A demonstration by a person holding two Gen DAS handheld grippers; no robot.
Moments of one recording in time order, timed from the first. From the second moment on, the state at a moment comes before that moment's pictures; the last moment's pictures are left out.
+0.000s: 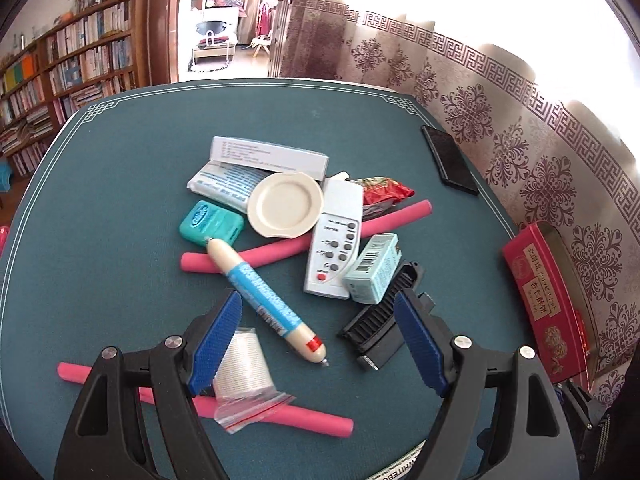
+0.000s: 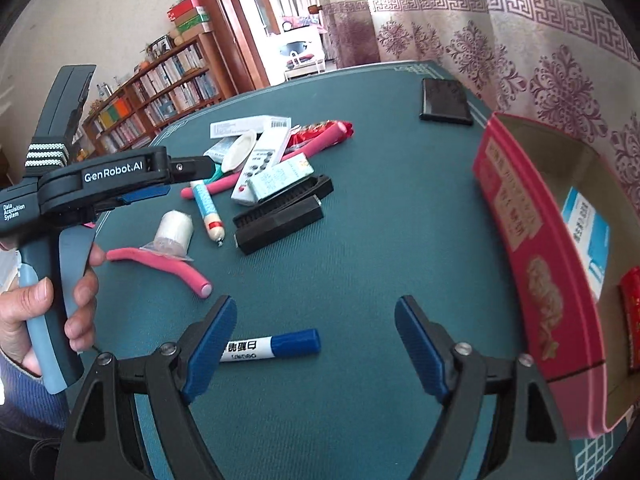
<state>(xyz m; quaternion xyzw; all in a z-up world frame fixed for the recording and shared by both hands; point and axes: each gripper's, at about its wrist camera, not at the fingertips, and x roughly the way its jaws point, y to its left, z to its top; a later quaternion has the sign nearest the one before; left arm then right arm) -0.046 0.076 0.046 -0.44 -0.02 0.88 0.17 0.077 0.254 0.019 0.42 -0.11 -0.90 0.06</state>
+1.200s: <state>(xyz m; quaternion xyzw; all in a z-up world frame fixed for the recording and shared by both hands) -0.058 -0.002 0.011 -0.47 -0.08 0.87 0.11 0.016 0.171 -0.005 0.48 -0.03 -0.87 0.05</state>
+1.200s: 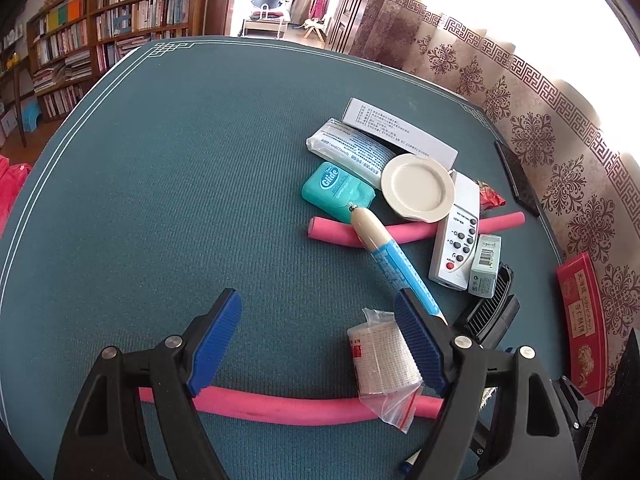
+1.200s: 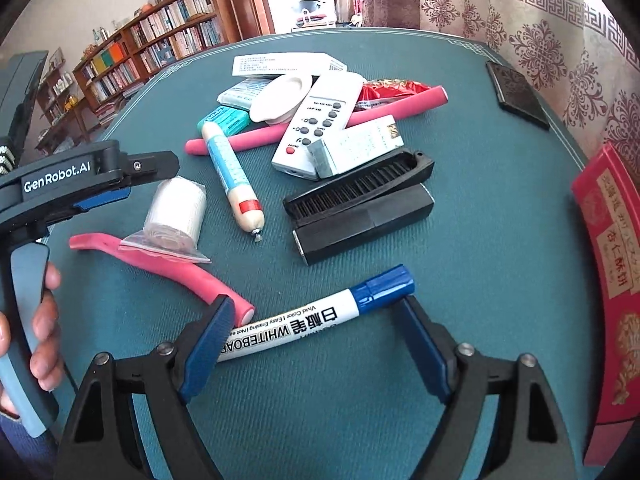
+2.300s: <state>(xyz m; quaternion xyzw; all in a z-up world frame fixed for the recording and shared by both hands) -0.031 0.022 0.011 -0.48 -0.04 0.86 0.13 0.049 0.225 -0.009 0.47 0.02 -0.88 0.03</state>
